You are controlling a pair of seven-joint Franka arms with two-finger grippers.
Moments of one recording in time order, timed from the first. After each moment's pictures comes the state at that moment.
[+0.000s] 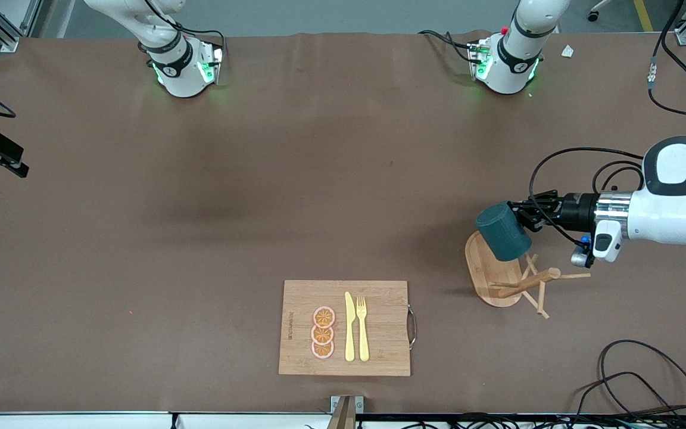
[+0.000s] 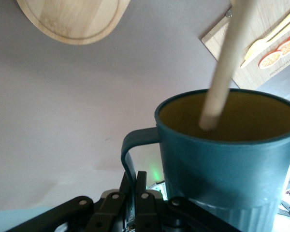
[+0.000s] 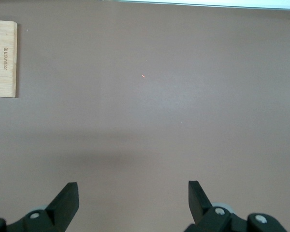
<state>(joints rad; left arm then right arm) 1.01 0.83 -1.26 -1.75 -0.04 1.84 -0.84 -0.05 -0.01 -0.03 -1.56 -0.01 1.66 -0.13</state>
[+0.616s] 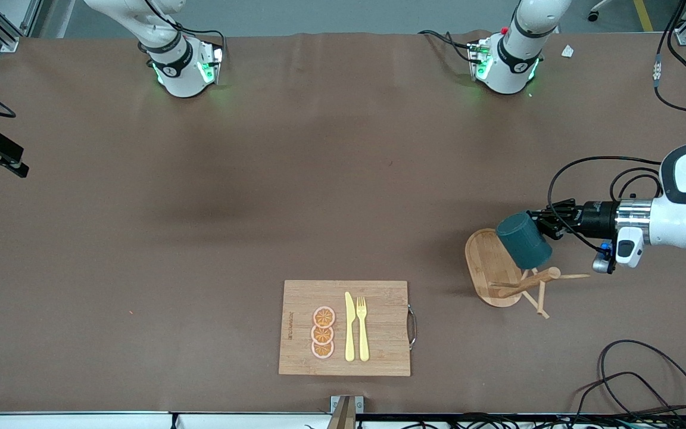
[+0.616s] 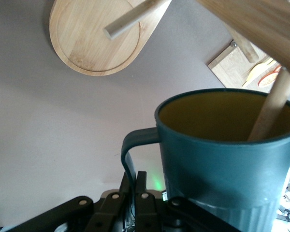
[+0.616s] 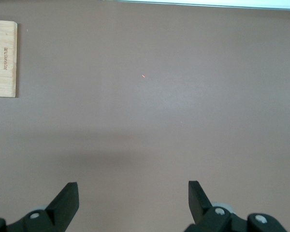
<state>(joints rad) 1.04 0.83 -1.20 -1.73 -0.04 1.84 -0.76 -0.05 -0.01 -0.03 -1.56 -0.01 1.66 -0.13</state>
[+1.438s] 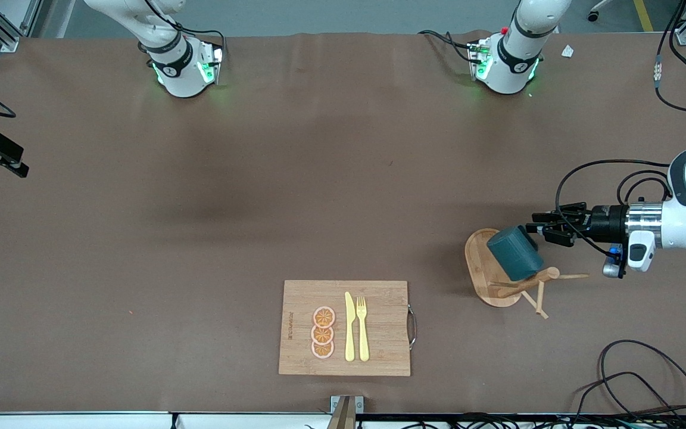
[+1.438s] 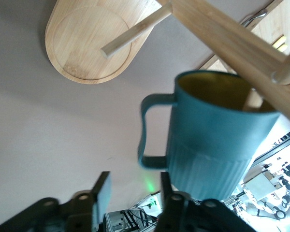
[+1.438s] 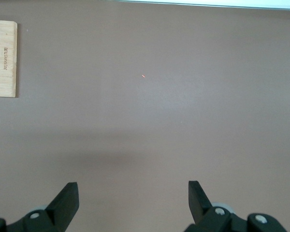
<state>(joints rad) 1.04 0.84 -1.18 -1.70 -0.07 1.85 -0.73 -0.05 -0.01 -0.03 -1.56 -0.01 1.66 -0.13</state>
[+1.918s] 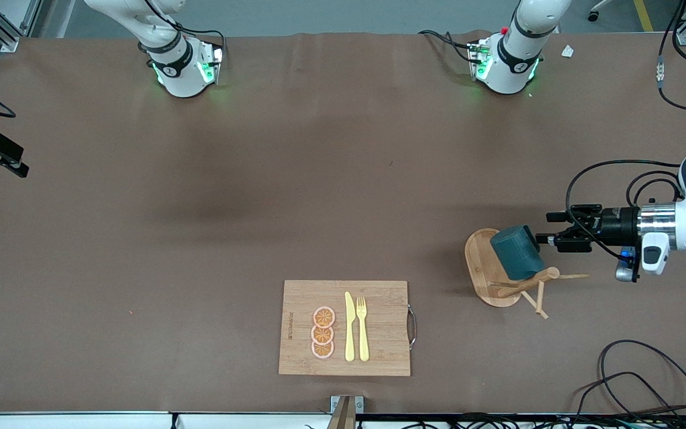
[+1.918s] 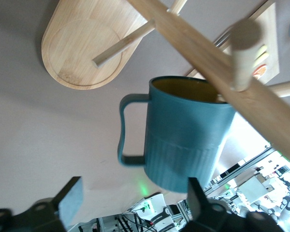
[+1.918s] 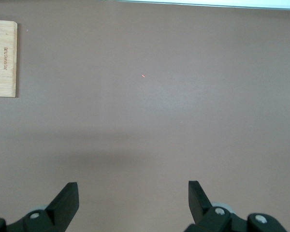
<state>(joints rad) 1.04 0.84 -1.20 -1.64 -0.07 1.83 -0.75 -0.05 -0.01 -0.03 -1.56 -0.01 1.66 -0.13</state>
